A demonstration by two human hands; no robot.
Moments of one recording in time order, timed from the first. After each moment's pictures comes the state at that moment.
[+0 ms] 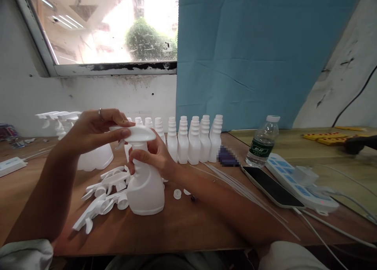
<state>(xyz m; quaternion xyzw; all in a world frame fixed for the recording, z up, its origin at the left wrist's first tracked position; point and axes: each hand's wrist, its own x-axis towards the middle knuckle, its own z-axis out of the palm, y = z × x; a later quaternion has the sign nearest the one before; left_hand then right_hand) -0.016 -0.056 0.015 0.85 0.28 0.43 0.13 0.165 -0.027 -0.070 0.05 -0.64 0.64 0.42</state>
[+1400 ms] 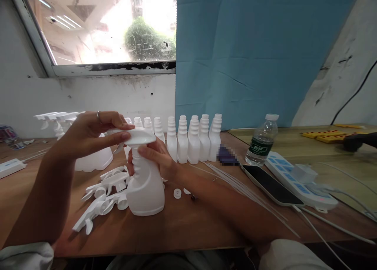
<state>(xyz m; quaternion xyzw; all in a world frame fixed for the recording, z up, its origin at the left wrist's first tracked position) -0.015 -0.065 0.017 0.86 0.30 0.40 0.08 0.167 -0.026 -0.071 0.05 -0.63 0.65 0.42</state>
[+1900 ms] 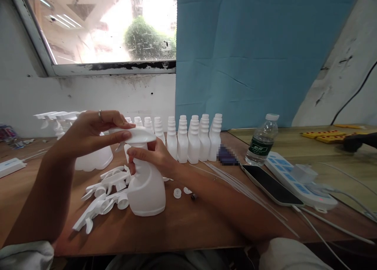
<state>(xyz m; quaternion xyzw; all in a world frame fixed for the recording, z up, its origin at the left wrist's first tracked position) -0.016 -0.063 0.016 0.86 0.31 0.40 0.07 0.169 -0.028 -0.062 0.01 -0.69 0.61 0.39</state>
